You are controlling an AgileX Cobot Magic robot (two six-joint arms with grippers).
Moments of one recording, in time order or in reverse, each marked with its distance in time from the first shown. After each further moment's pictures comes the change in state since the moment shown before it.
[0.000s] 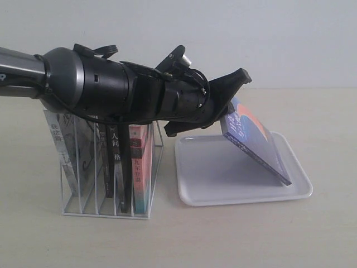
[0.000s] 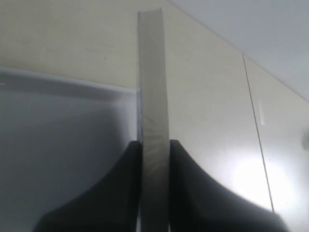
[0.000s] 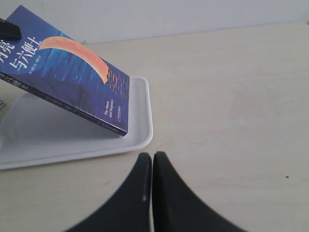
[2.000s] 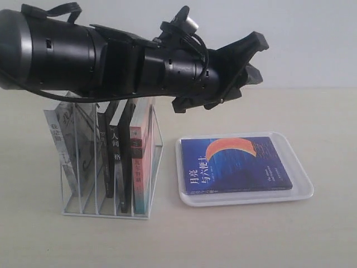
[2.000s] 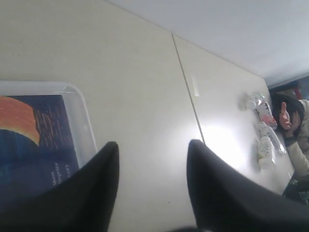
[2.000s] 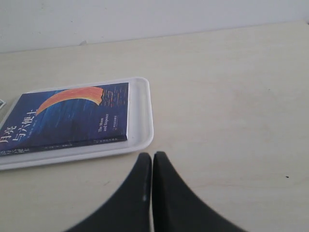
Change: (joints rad) left arm 0.000 -0.146 0.024 0.074 0.180 0.013; right arm 0.000 0.000 0.000 0.000 0.000 0.000
